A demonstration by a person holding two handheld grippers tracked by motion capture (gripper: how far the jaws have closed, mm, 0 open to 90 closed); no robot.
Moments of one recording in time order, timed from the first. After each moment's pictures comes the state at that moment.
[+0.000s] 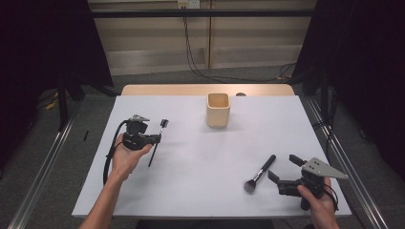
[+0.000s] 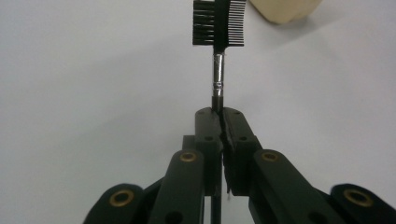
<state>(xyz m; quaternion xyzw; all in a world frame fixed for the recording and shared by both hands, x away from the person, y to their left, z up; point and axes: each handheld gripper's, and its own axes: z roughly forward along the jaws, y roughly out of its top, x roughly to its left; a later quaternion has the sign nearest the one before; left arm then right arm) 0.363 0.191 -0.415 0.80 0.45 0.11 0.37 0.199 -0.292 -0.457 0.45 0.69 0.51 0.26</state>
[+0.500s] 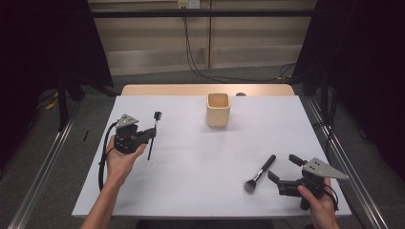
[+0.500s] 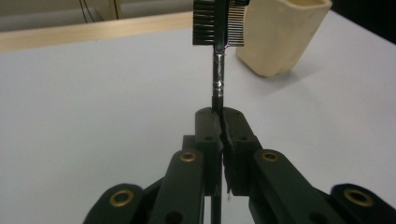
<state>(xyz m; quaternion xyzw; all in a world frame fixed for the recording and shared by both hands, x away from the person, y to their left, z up) 0.345 0.207 -0.406 0.76 0.43 0.16 0.47 0.198 -0.292 -0.456 0.44 0.69 0.51 0.26</state>
